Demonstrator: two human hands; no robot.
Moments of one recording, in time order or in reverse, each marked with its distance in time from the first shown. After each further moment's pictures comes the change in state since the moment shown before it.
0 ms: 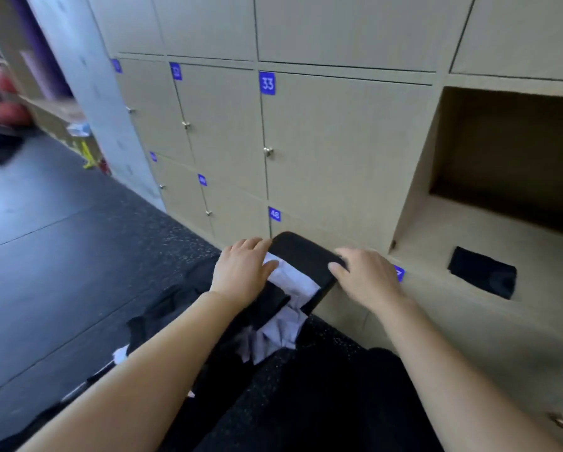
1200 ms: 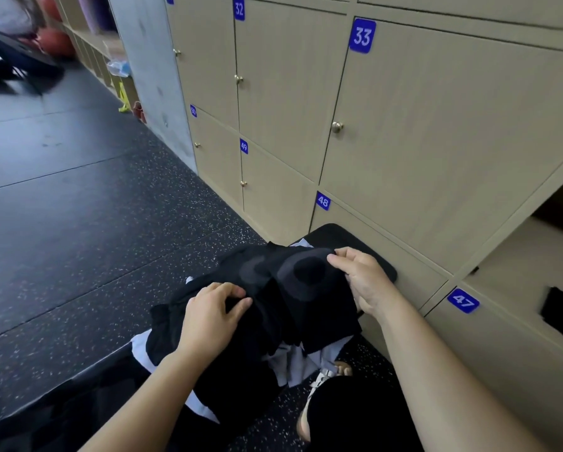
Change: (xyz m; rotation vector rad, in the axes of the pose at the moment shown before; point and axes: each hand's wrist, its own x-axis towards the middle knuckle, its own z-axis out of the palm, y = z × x) left_hand -0.060 -0.146 0.066 -0.420 0.078 -0.481; right_hand 0.094 -0.081 0.119 1.198 -0.416 0.262
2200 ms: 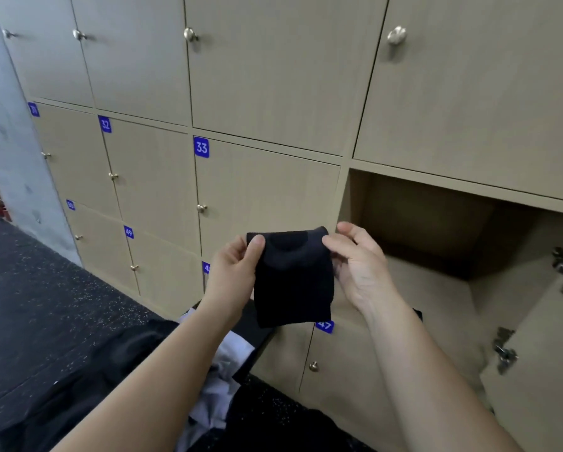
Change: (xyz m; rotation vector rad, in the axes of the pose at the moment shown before) left_hand -0.025 0.305 -0.019 -1.053 -0.242 0.186; right_hand -0.182 -0.154 -0.135 0.486 0.368 -0.404
